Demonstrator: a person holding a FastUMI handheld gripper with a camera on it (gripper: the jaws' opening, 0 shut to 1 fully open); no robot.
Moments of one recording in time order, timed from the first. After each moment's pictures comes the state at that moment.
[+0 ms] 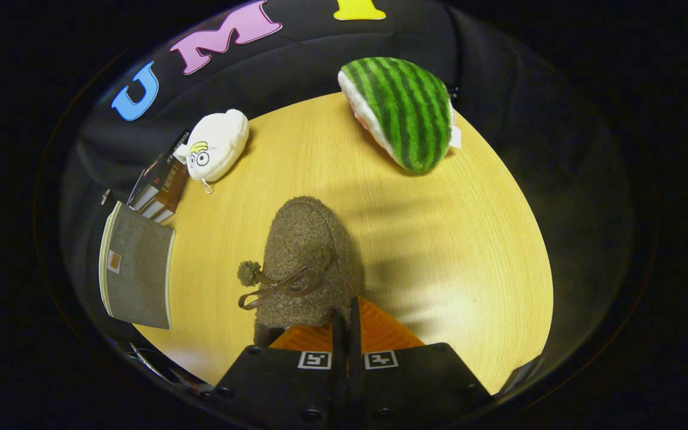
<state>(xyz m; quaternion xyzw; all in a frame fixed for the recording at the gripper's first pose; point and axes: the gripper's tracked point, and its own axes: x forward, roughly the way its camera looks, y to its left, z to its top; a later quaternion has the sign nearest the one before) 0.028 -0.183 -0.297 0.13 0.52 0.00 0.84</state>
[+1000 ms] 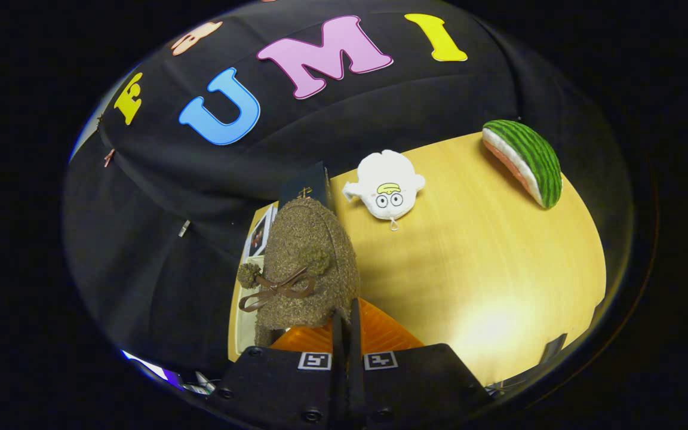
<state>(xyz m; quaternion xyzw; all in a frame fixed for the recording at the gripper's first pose) 0.063 0.122 -0.100 0.25 0.44 0.07 0.86</state>
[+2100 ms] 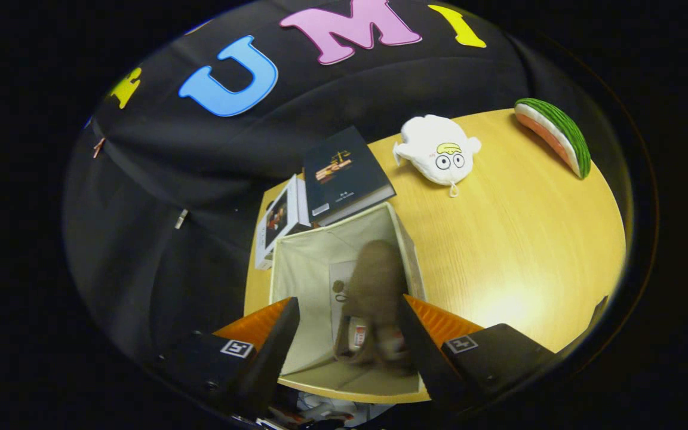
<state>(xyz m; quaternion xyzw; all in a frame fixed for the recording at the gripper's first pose) 0.072 0.247 -0.132 0.24 0.46 0.07 0.85</state>
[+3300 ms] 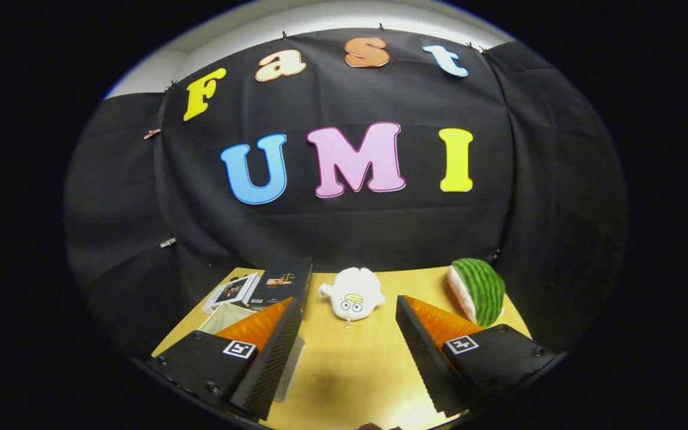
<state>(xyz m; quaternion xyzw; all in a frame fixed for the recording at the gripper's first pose) 0.072 -0.007 0.012 0.05 0.16 0.04 0.98</state>
